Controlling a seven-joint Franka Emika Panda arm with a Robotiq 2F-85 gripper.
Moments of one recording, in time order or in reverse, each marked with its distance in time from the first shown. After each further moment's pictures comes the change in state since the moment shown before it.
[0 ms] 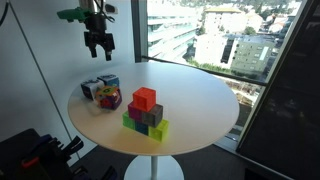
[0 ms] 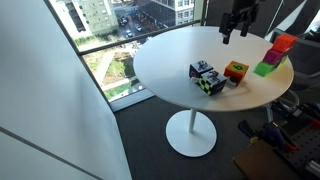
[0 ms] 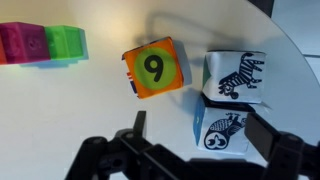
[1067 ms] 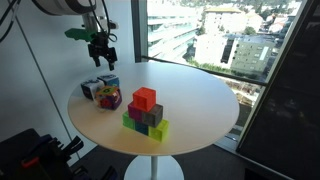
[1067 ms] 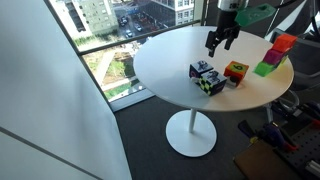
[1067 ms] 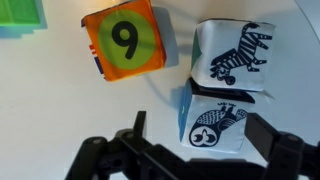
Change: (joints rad) arm 0.033 0.123 0.009 -0.037 0.000 0.245 0.005
